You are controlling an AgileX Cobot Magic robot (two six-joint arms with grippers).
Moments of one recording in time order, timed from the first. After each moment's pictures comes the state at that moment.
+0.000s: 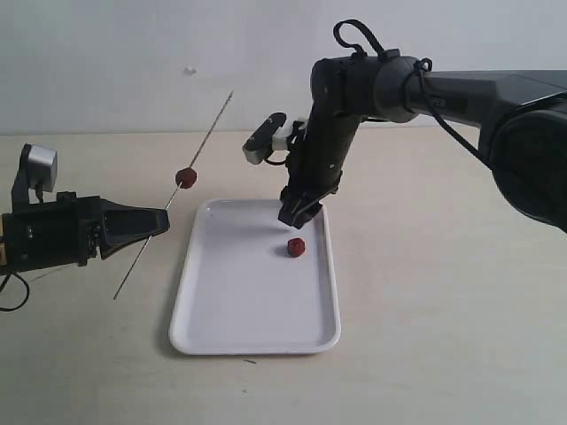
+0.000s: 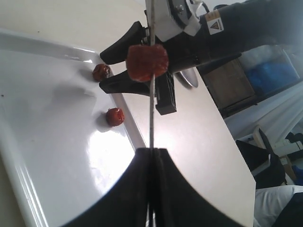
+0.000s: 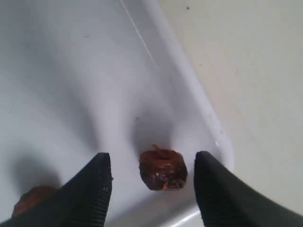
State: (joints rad) left arm 0.01 1.97 -0.71 1.27 -1.20 -1.35; right arm 0.32 2.44 -2.01 0.09 0.97 -0.63
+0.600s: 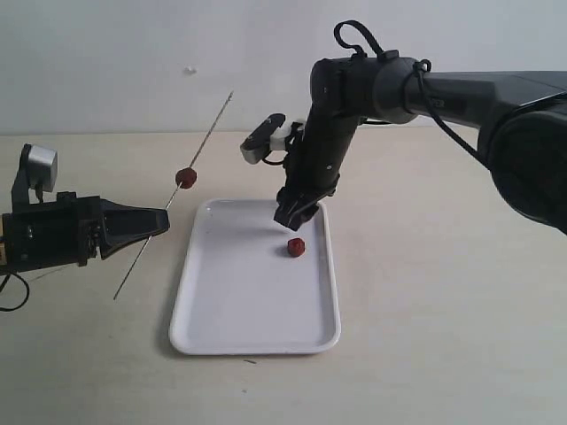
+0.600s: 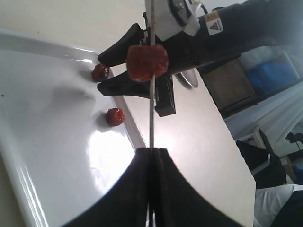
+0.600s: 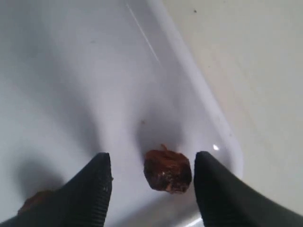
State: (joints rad) left arm 0.01 1.97 -0.71 1.27 -1.20 -1.35; right arm 0.32 2.45 -2.01 0.12 0.97 -0.62
